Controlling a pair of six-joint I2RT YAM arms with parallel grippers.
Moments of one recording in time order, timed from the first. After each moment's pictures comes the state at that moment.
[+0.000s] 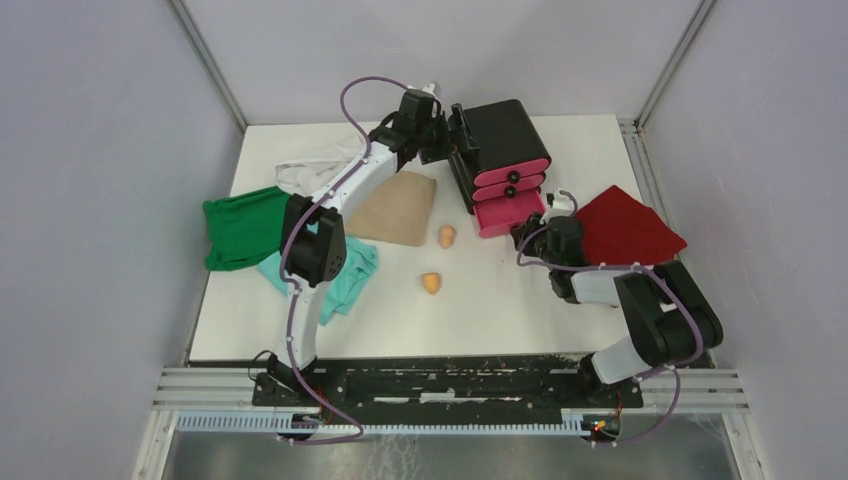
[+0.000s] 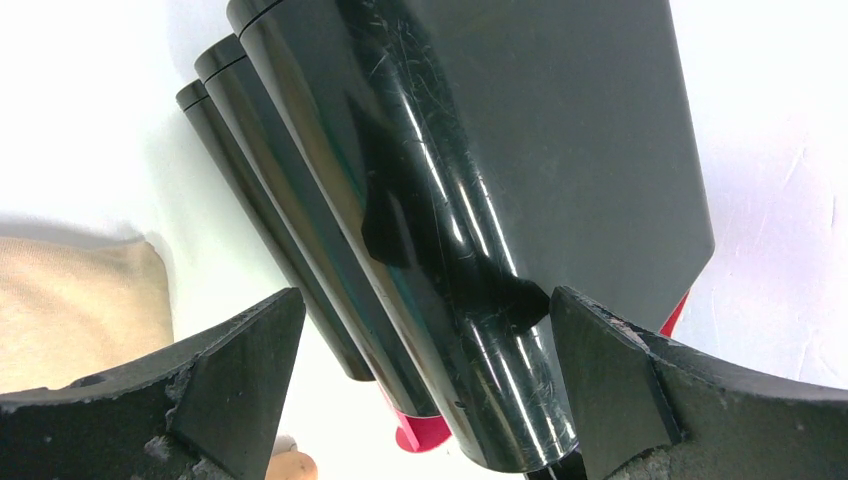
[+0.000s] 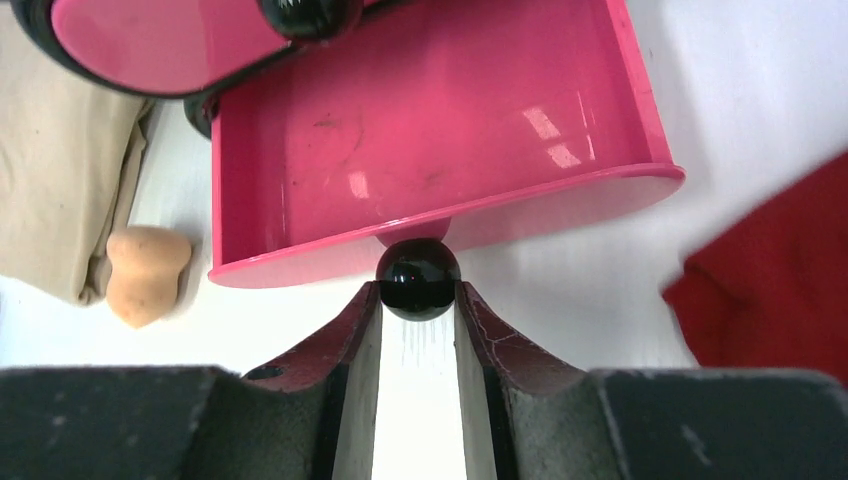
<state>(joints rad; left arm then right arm) -0.51 2.23 2.06 -0.41 0.21 -0.64 0.29 1.56 0.45 0.69 0.03 0.42</state>
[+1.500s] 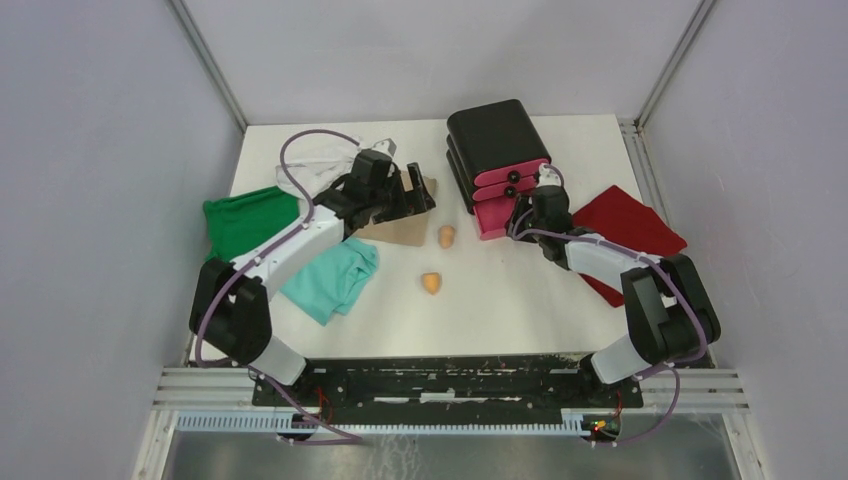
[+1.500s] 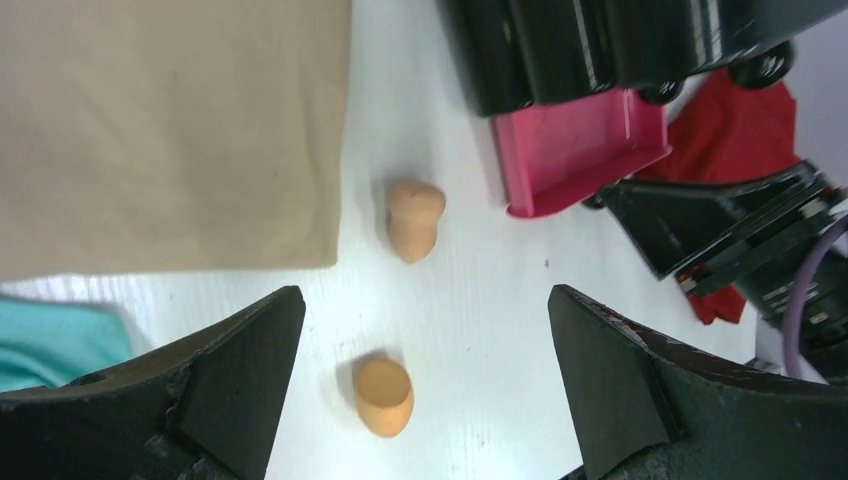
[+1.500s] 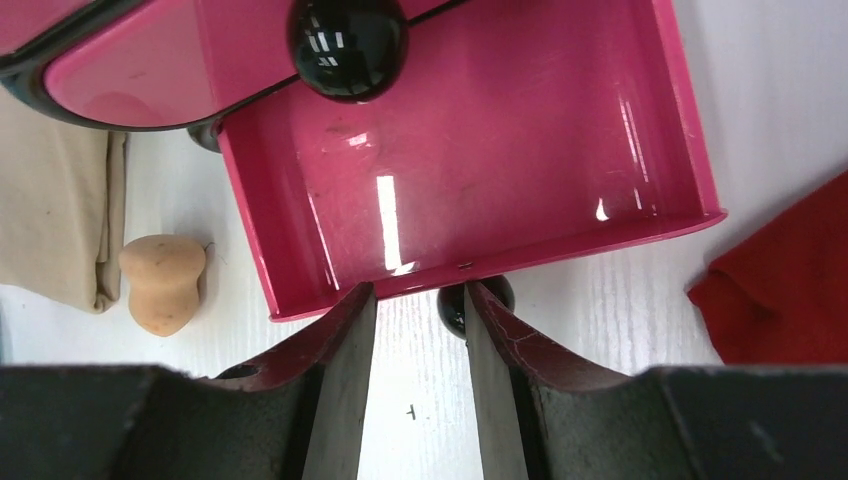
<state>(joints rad) -0.52 1.56 1.22 -0.32 0.05 -0.63 0.32 1.53 0.75 0.11 0.06 0.46</state>
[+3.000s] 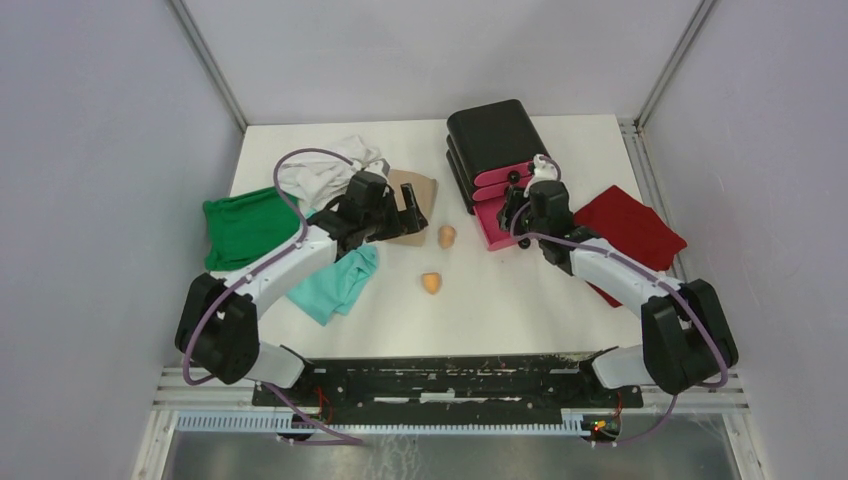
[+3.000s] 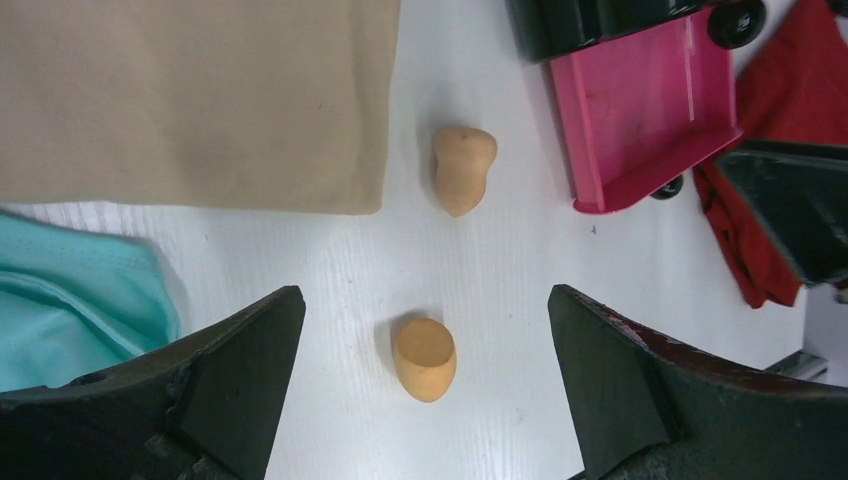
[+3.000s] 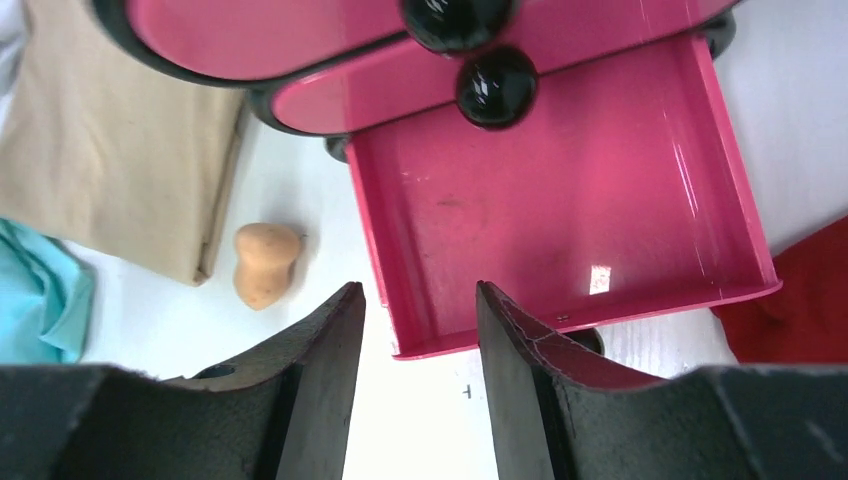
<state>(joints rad) -0.53 1.43 1.02 -0.27 0.02 -0.63 0.40 1.41 0.77 0.08 0.09 0.42</state>
